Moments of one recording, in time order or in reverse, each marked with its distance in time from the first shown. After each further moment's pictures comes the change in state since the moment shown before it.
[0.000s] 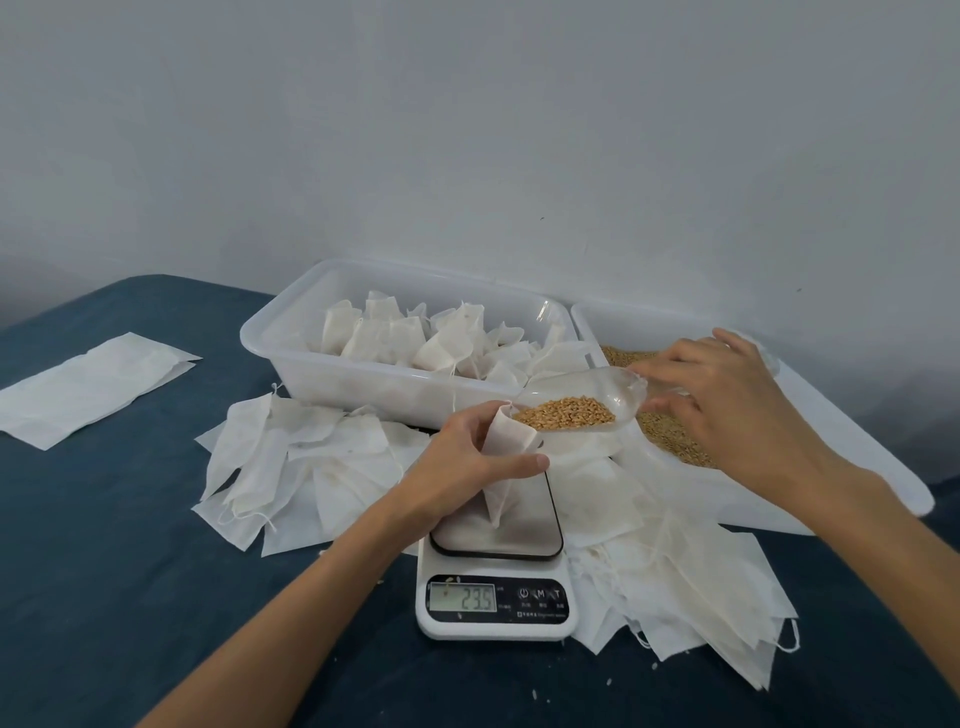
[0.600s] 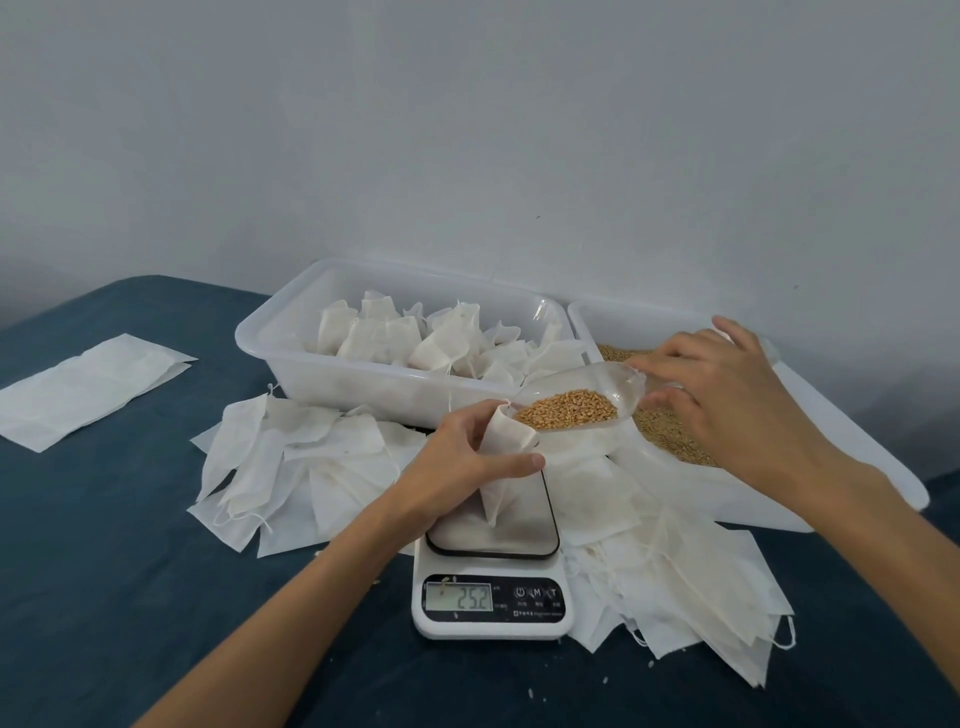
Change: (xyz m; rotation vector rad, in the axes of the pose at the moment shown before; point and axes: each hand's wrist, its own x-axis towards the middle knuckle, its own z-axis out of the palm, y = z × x) left_hand 0.003 -0.003 0.000 -0.039 -0.011 0.037; right_hand 0.000 -0.003 -0.007 -0.032 0.009 -0.003
